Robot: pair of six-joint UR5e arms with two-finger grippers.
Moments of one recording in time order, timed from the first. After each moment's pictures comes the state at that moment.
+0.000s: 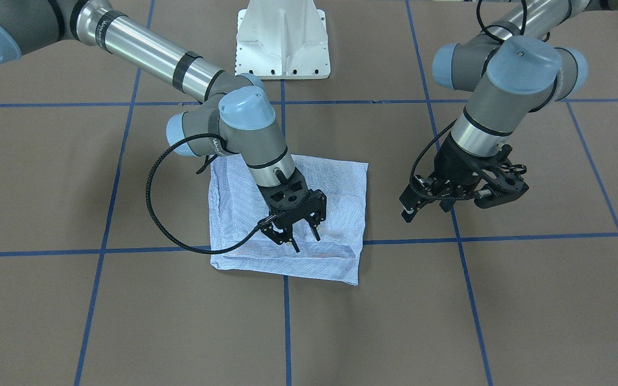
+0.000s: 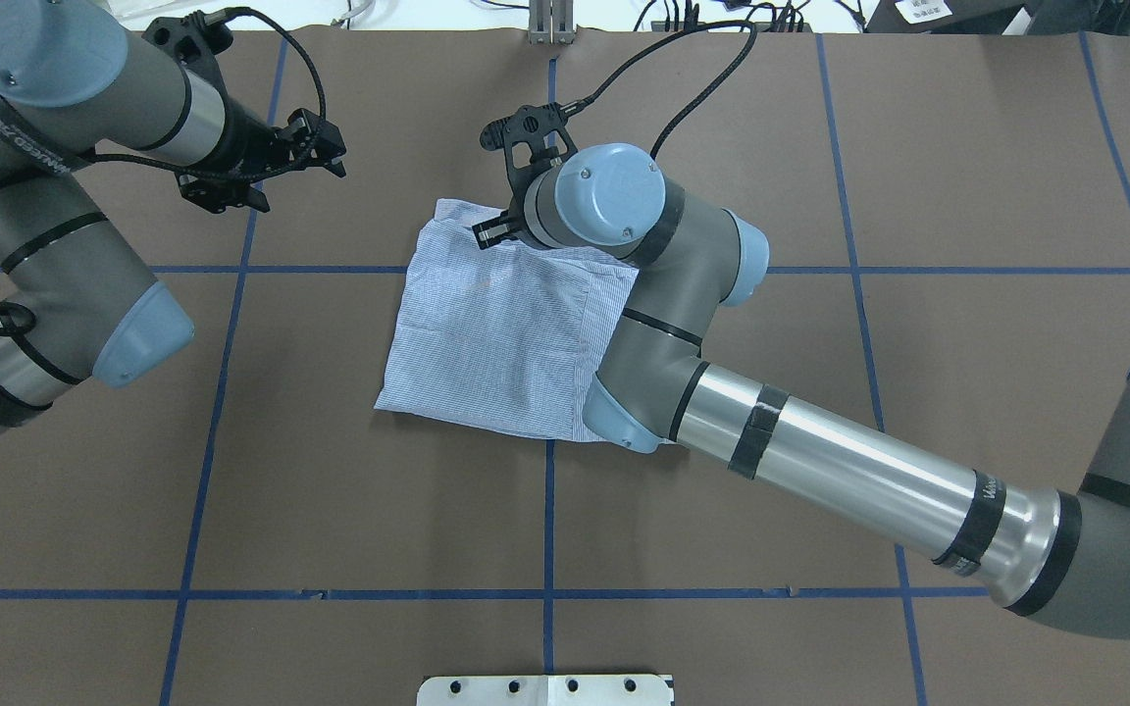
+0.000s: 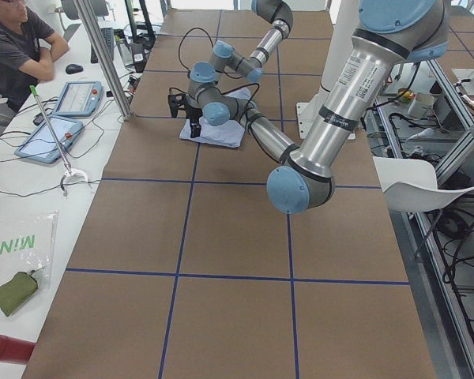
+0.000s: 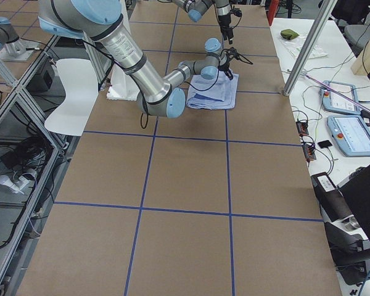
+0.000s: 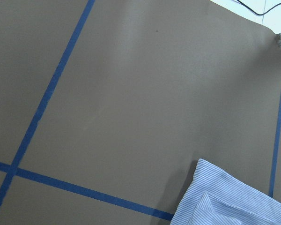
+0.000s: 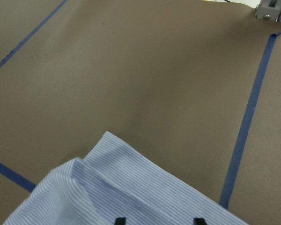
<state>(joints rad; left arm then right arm) -0.88 -2.08 -1.68 -1.92 -2.00 -1.39 0.60 -0.65 1.15 -0.91 1.66 0.83</state>
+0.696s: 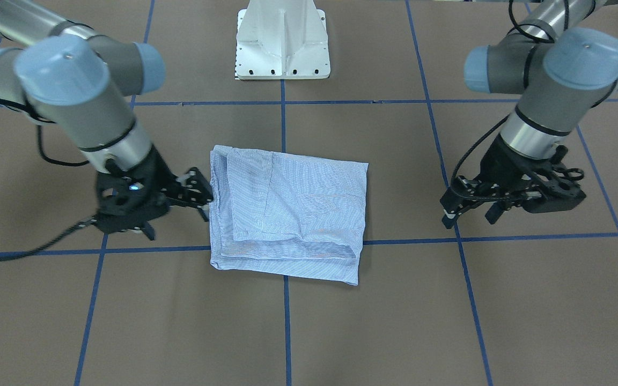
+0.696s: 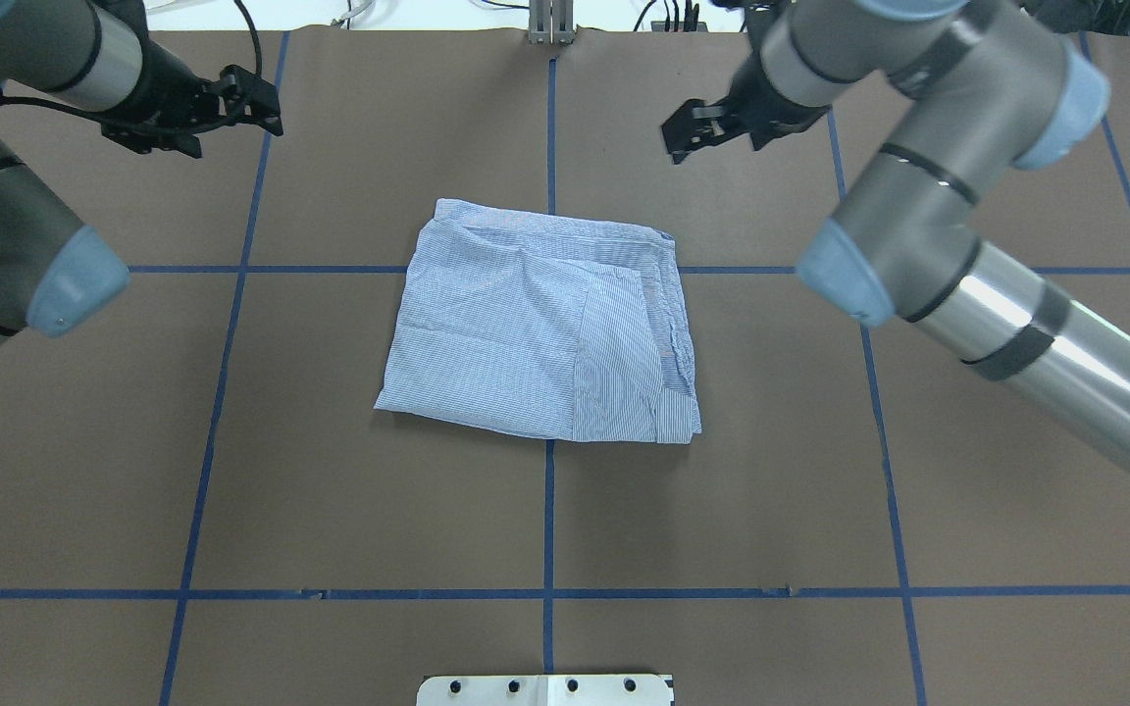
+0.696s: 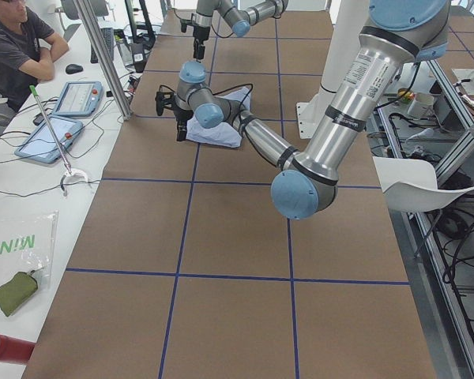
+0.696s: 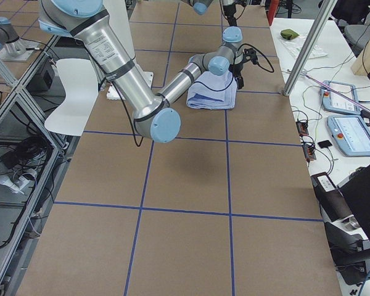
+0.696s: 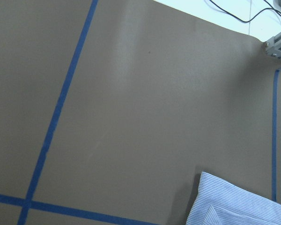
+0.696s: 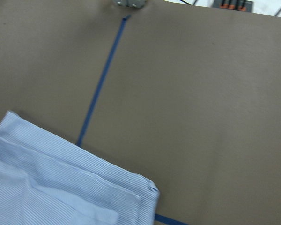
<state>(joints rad) -1.03 -2.02 -1.69 -1.91 -2.06 -1.06 0.94 -0.99 1.71 -1.44 2.07 0.71</state>
